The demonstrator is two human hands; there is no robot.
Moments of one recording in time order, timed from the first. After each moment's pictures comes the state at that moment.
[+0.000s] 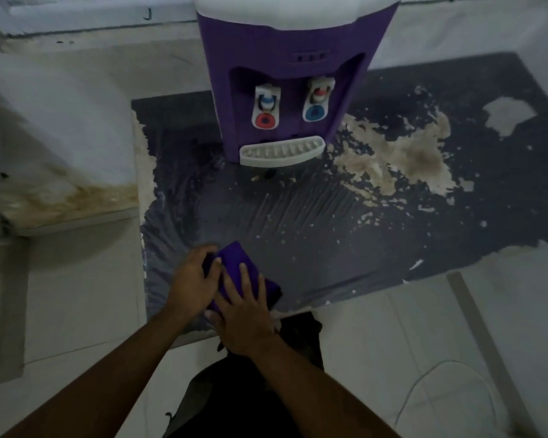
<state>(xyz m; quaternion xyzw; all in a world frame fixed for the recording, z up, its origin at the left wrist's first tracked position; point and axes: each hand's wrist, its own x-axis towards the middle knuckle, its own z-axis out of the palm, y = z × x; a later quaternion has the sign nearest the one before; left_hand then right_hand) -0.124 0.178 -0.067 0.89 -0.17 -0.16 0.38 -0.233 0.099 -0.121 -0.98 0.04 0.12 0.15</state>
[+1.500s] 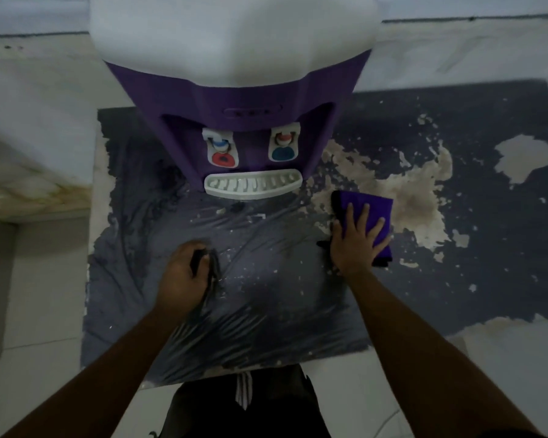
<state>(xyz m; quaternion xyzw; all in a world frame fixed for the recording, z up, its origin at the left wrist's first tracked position) -0.082 0.062 -0.077 0.91 -0.11 -0.11 0.38 -0.156 -0.255 -0.110 -0.89 0.40 0.11 0.18</state>
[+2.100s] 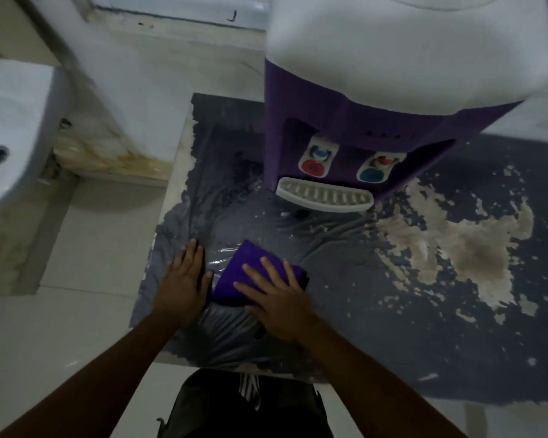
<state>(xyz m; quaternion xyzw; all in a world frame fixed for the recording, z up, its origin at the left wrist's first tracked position) -0.093 0.172 -0.099 0.96 -0.08 -0.19 0.18 -0.149 -0.056 -0.132 -0.96 -0.22 0.13 0.09</state>
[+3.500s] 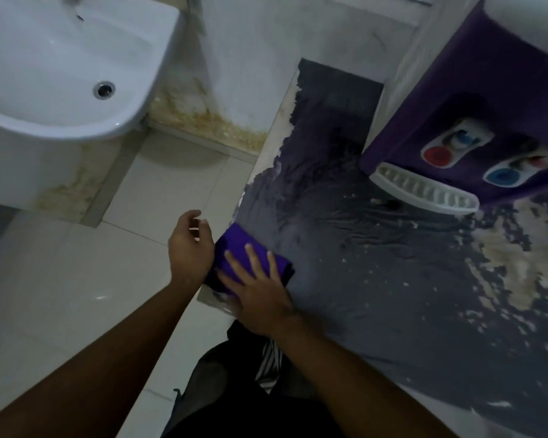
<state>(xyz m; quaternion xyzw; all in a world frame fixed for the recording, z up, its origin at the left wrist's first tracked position) -0.110 0.266 -0.071 0.87 0.26 0.05 0.43 -0.164 0.120 -0.116 -0.92 -0.33 0.20 0.09</state>
